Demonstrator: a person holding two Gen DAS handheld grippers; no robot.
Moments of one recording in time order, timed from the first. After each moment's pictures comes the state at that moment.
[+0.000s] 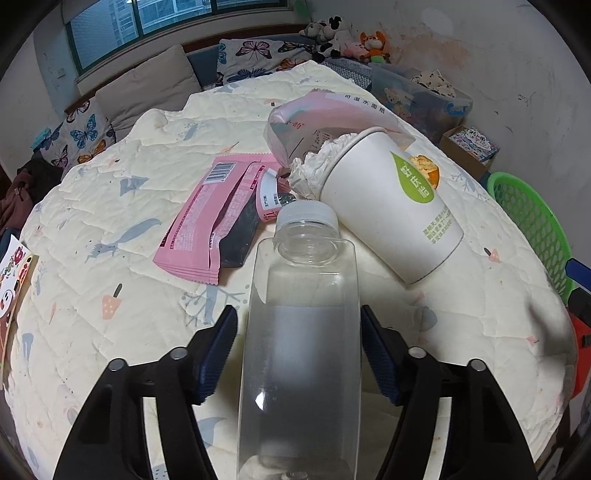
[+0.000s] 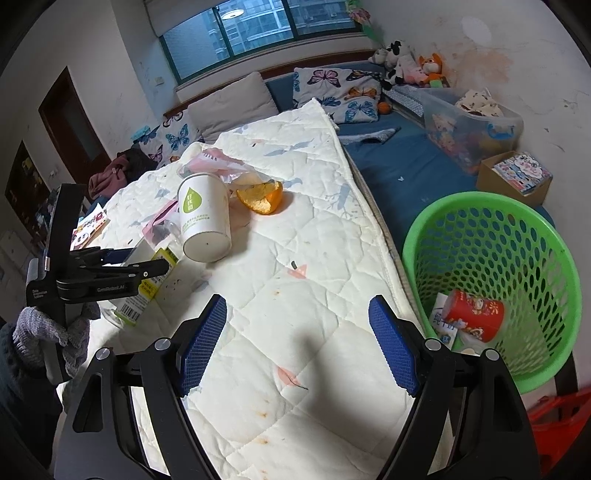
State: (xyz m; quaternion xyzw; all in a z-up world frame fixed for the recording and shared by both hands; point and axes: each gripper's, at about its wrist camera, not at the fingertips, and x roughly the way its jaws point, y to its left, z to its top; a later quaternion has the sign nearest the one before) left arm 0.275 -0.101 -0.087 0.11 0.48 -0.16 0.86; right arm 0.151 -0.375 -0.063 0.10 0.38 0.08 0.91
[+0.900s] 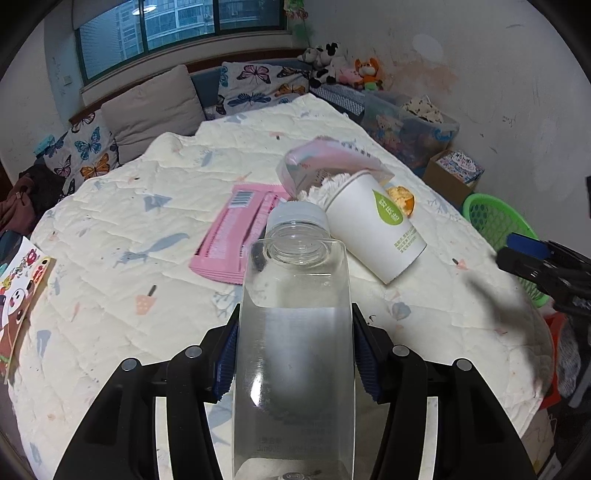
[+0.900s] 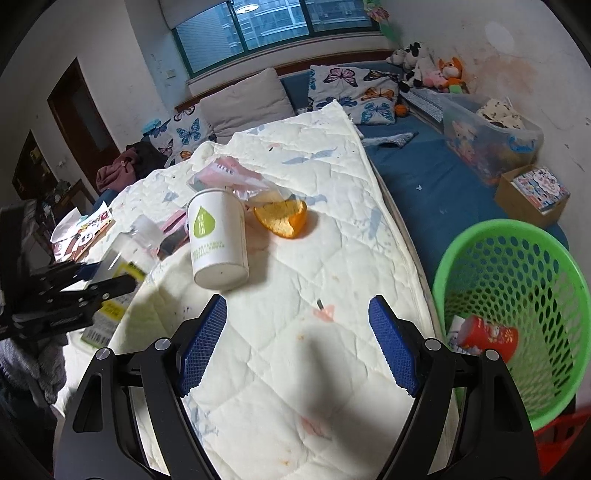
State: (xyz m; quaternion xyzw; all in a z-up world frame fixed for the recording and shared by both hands) left arm 0.243 -0.073 -0.043 0.09 0.44 -0.18 0.88; right arm 0.197 -0.357 -0.052 0.09 0.39 0.10 0.91
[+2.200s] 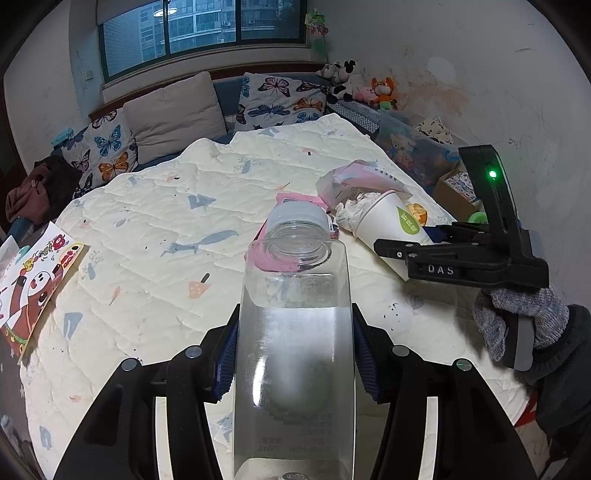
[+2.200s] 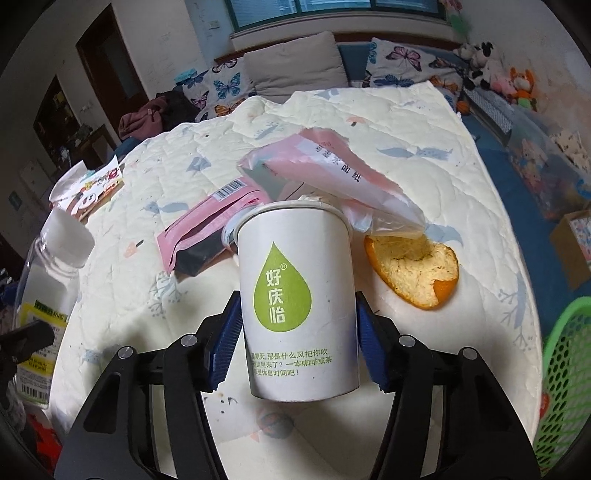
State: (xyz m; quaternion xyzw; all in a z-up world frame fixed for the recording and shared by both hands) left arm 0.217 -0.025 -0.016 0.06 0.42 -0.16 0.89; right arm 0.290 -0.252 -0.080 0.01 0.43 0.18 0.88
